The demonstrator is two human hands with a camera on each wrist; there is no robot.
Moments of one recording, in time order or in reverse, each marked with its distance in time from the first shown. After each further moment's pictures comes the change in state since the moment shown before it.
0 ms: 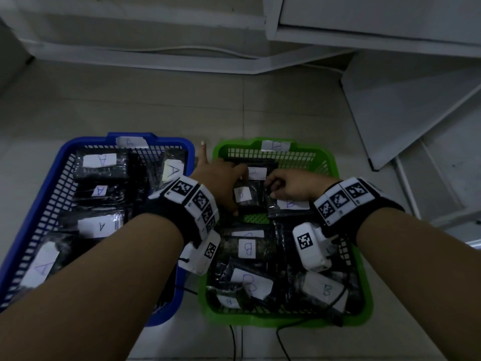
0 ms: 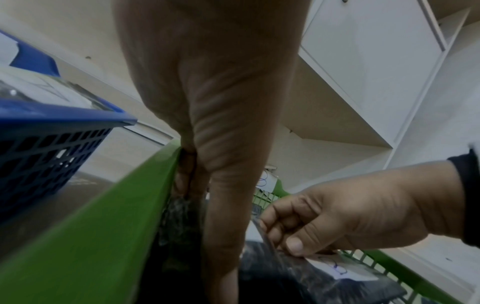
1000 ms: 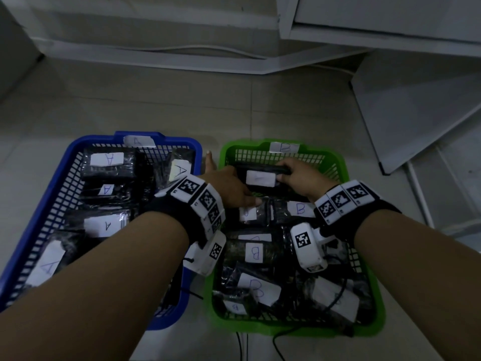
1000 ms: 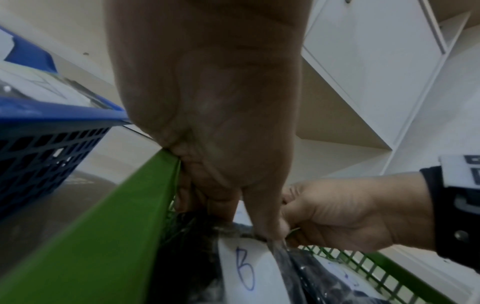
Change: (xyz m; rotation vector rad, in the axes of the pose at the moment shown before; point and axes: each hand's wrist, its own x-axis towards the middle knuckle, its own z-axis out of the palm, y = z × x) left_hand 0.006 0.001 0.004 -0.013 -0.280 -0.049; right_hand 0.029 0.007 0.007 0.237 0.326 0.056
